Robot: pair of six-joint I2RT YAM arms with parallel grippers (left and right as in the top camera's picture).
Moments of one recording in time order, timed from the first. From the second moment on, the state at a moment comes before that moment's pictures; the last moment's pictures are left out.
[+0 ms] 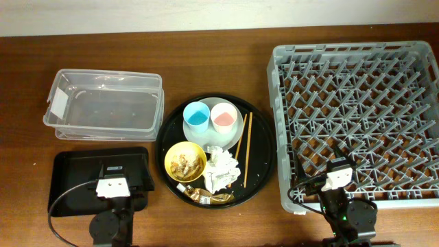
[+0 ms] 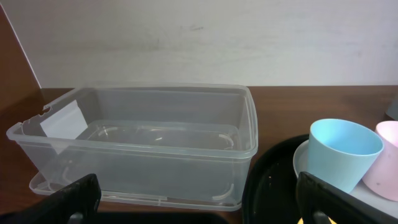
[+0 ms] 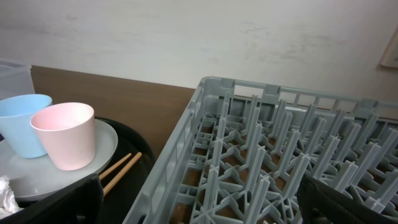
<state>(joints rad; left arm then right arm) 0.01 0.01 0.02 -0.08 -0.06 0.02 0.05 0.01 0.01 -0.06 -0.13 -0.07</state>
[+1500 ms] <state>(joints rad) 0.01 0.01 0.02 0.01 0.19 0.01 0.05 0.01 0.02 -0.06 -0.26 -0.07</state>
